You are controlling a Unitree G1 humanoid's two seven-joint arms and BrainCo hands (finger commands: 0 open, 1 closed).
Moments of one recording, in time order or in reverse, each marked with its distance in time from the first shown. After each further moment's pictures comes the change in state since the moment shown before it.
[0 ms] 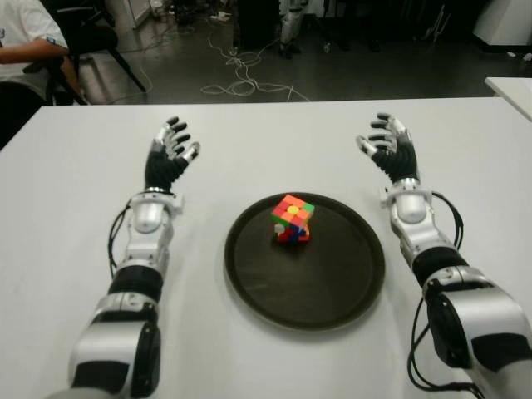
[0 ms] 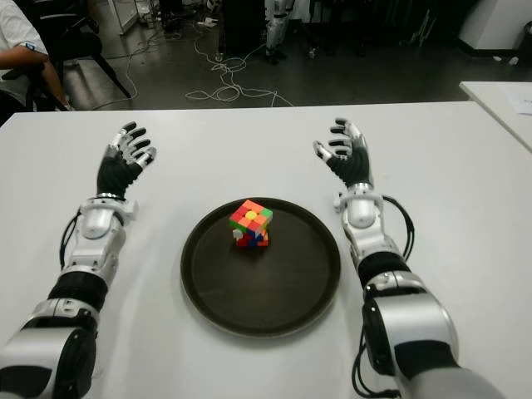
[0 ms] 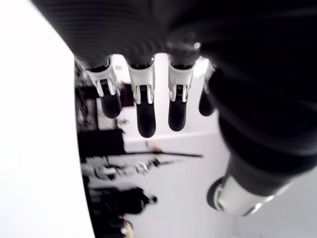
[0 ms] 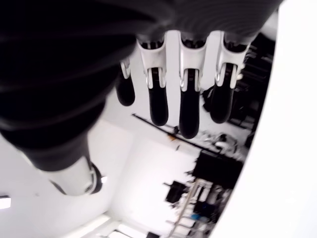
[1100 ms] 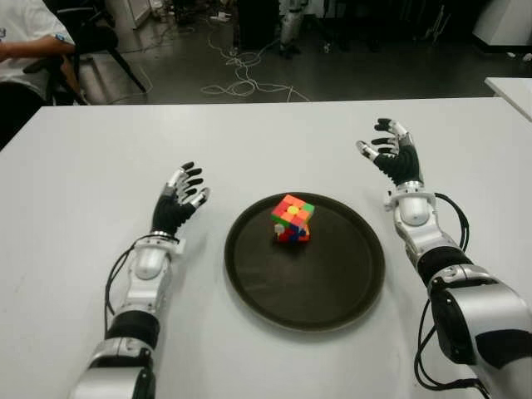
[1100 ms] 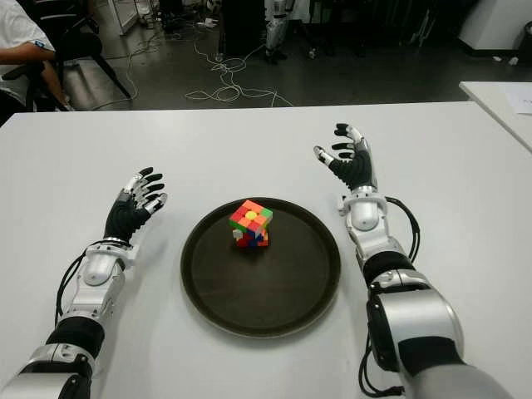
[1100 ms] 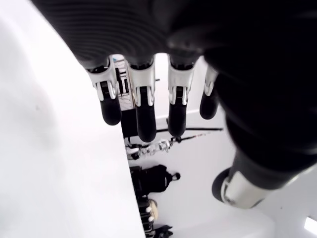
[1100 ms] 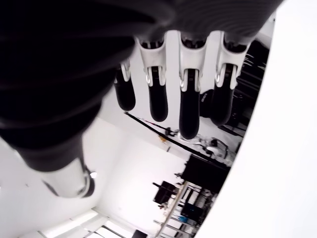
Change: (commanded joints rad) left arm 0.237 0.002 -0.044 -0.192 0.000 -0.059 -0.105; right arm -0.067 -0.021 0.006 0.049 -0.022 -0.103 -0.007
